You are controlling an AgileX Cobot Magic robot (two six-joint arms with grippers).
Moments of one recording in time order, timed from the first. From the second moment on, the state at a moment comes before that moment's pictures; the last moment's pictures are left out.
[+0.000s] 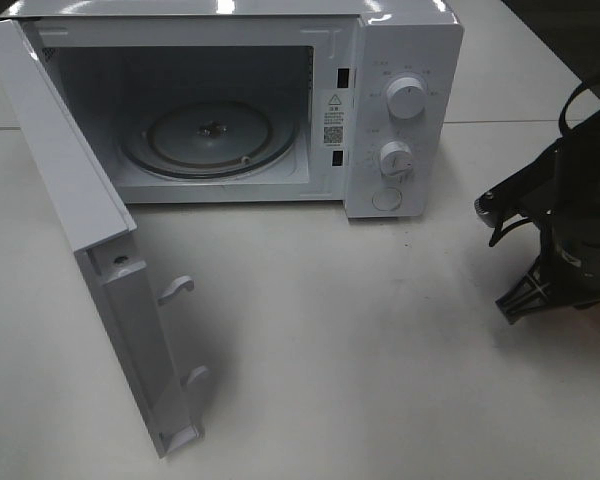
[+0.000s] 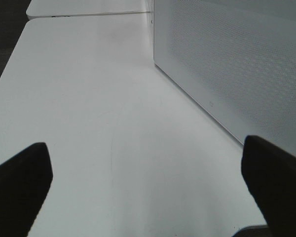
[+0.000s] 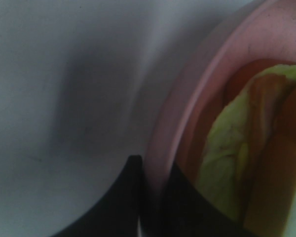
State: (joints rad) left arm 0.04 0.00 -0.50 -0.09 1.04 0.11; right arm 0.40 1.74 -0.72 -0.97 0.64 0.84
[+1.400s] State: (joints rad) left arm 0.04 0.00 -0.50 -0.09 1.04 0.11; right arm 0.40 1.77 -0.72 -0.89 0.60 0.78
